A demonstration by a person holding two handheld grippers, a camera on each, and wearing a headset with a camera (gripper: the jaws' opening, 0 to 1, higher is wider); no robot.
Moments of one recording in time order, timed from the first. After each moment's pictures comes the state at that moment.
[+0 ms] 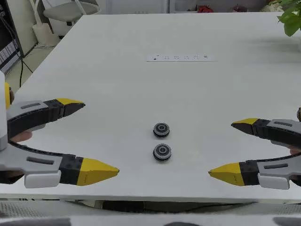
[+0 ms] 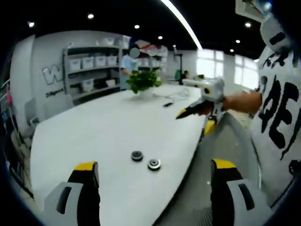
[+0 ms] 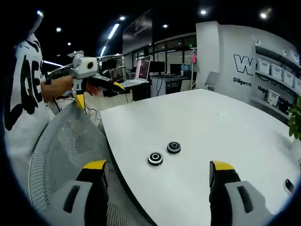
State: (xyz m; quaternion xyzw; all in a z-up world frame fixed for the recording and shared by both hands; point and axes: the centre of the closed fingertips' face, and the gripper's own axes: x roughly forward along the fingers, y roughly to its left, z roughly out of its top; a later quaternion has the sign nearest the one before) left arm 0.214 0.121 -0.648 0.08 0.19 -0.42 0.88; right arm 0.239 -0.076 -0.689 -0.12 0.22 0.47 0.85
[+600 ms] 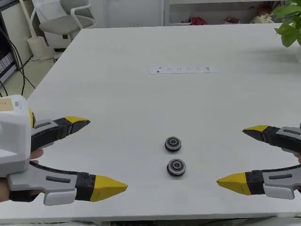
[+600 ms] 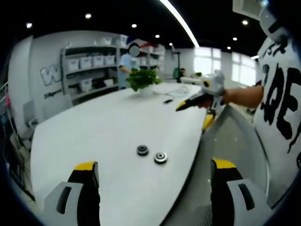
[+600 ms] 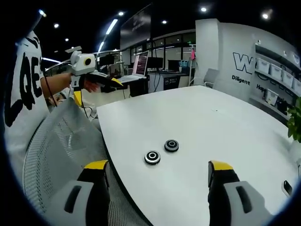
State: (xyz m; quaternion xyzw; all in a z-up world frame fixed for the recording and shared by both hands) left arm 0.214 0.119 -0.650 0.09 0.20 -0.42 0.88; right arm 0.243 -0.079 -0.691 -0.13 0.22 0.48 0.84
